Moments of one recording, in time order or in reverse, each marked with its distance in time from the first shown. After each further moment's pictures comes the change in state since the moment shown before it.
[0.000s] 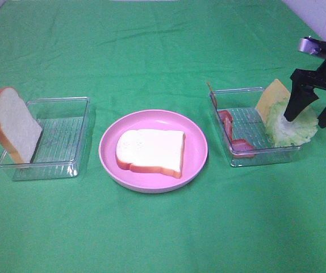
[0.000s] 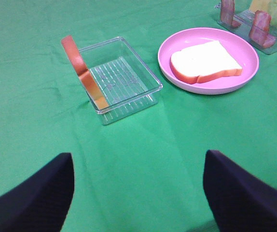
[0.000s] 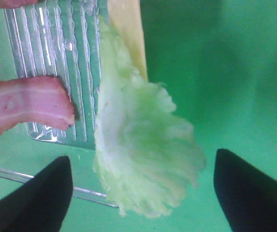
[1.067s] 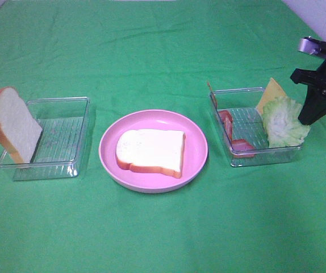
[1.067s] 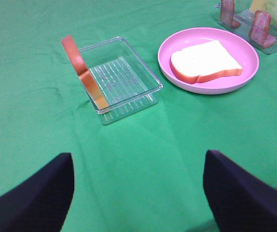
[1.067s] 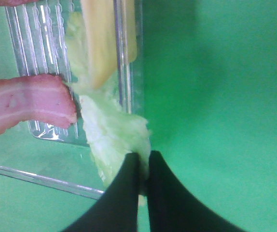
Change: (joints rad) left arm 0.000 0.000 0.000 0.000 0.001 0.000; right arm 0.000 0.000 0.000 0.003 0.007 0.003
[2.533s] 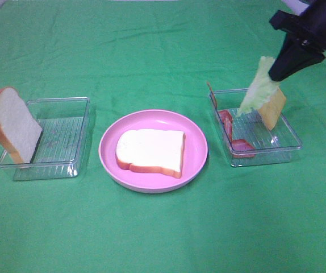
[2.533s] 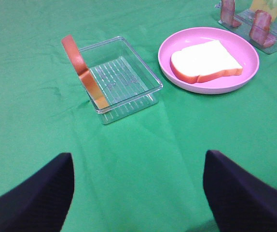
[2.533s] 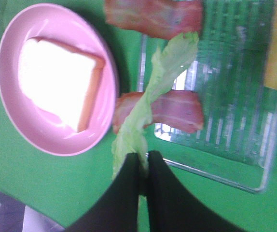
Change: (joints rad) left arm 0.000 0.000 0.000 0.001 0.001 0.000; right arm 0.159 -0.224 0.000 0.147 0.034 0.026
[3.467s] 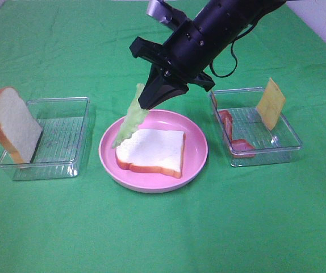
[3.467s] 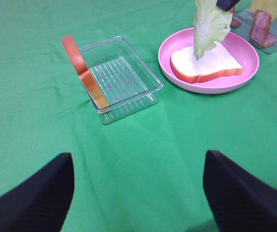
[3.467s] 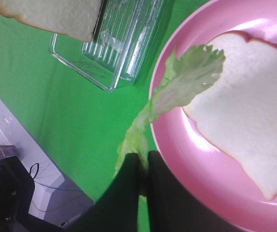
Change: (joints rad) left arm 0.000 0.000 0.000 0.000 0.000 0.000; right arm 0.423 0.134 0.000 0.260 -0.204 0.044
